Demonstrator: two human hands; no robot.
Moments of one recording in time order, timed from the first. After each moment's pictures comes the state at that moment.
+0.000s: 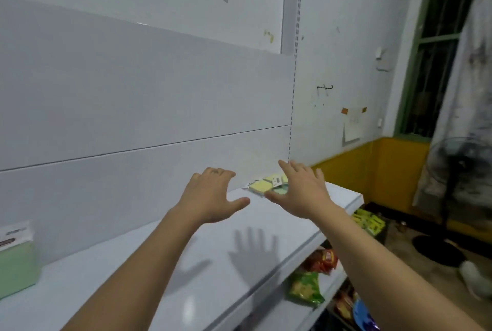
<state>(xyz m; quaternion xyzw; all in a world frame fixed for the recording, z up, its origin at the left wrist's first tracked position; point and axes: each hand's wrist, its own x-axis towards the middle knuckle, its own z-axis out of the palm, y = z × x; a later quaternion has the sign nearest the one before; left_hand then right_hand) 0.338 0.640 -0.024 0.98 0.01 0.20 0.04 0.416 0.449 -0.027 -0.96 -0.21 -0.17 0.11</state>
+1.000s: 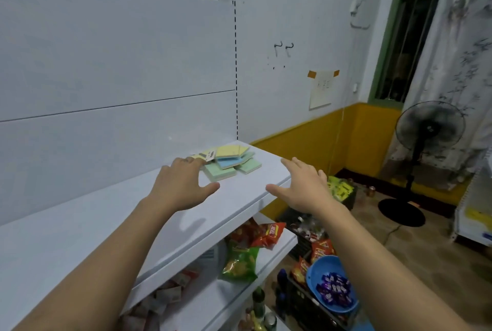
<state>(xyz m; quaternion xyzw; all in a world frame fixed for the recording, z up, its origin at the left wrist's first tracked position) 0.469 0.484 -0.076 0.98 0.07 0.16 0.03 0.533 0.242 -0.086 -0.97 -0.15 -0.09 0.14</state>
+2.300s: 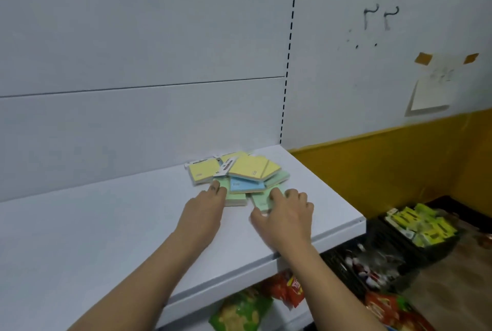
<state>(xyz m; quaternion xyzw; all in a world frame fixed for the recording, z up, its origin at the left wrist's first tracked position) 0.641 0.481 -0.187 0.97 0.22 0.12 -0.04 0.725 0.328 -0.181 -0.95 -0.26 -0.09 0.18</state>
